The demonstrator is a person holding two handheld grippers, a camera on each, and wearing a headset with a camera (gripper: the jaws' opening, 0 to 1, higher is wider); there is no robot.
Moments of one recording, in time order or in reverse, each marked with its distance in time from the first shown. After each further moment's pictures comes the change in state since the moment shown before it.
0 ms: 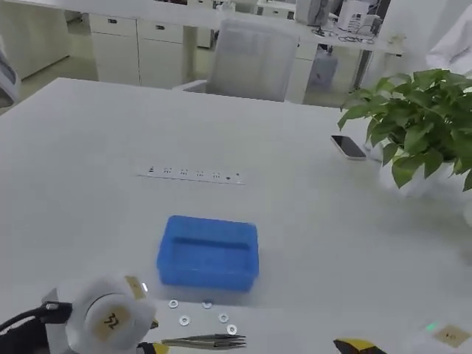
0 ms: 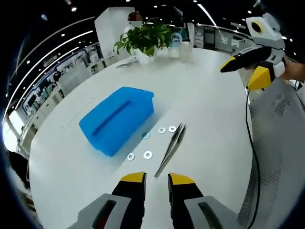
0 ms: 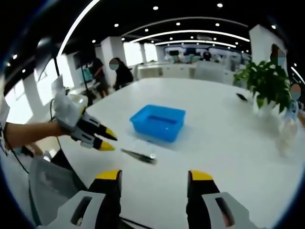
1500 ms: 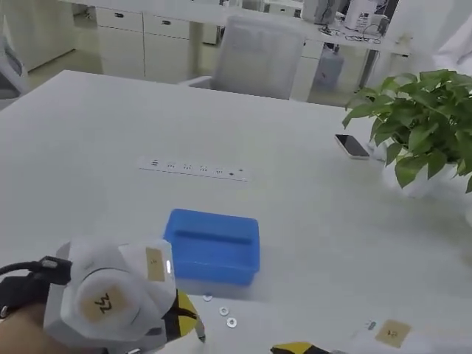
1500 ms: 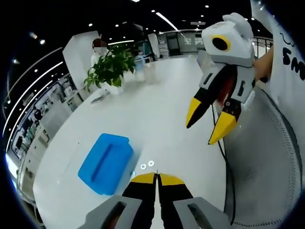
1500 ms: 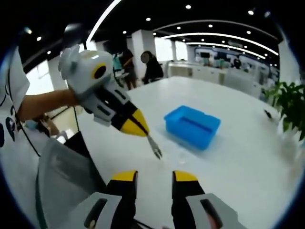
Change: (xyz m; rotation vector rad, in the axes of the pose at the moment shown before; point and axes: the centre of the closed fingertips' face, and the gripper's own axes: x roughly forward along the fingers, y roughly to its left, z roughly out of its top) left arm -0.060 -0.041 0.076 0.257 -0.167 -0.136; right arm 0.016 0.063 0.002 -0.219 0.028 0.214
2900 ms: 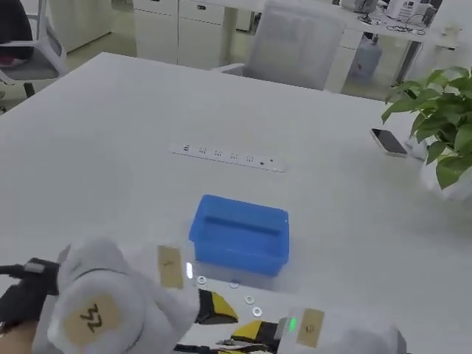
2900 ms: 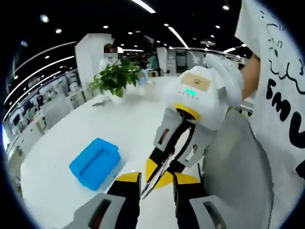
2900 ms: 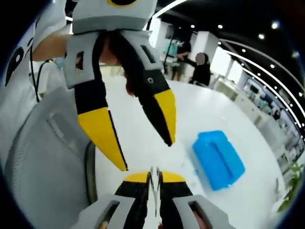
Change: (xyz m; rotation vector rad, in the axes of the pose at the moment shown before) left arm -0.029 -0.031 0.019 -0.249 -0.161 0.033; right arm 0.055 0.022 0.010 -0.506 0.091 0.177
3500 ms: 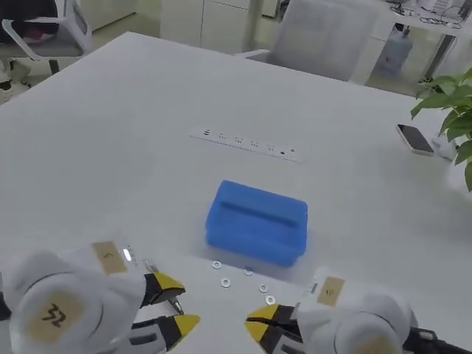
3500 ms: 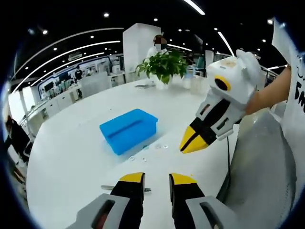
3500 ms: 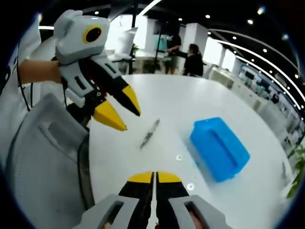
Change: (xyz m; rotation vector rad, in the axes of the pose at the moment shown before) left arm -0.014 0.051 -0.077 -0.196 0.087 0.264; right arm 0.009 -0.012 -0.014 0.120 0.026 0.006
